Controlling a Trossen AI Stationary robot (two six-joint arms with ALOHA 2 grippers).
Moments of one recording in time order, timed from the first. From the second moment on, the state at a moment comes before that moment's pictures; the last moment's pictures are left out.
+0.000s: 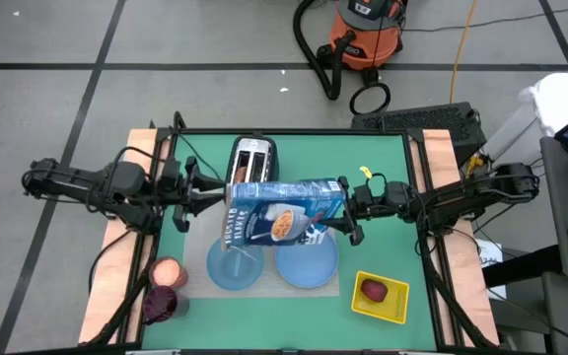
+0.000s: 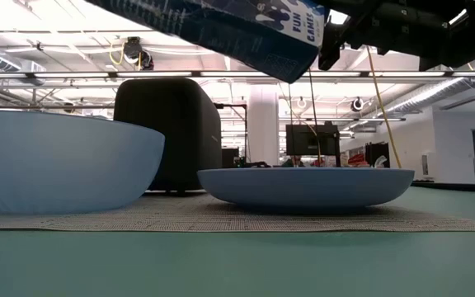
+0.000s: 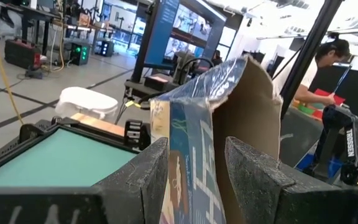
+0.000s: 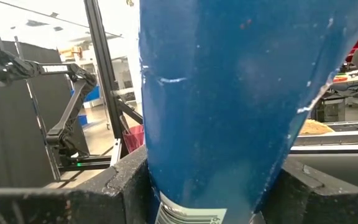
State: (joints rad) left arm -0.22 0.77 0.83 0.01 -0.25 -0.30; right arm 0.02 1.25 0.37 1.06 -0.13 0.20
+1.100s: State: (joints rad) left arm -0.28 0.90 0.83 -0.13 -0.27 -0.32; right arm -0.01 1.16 0.37 1.05 -0.13 0.21
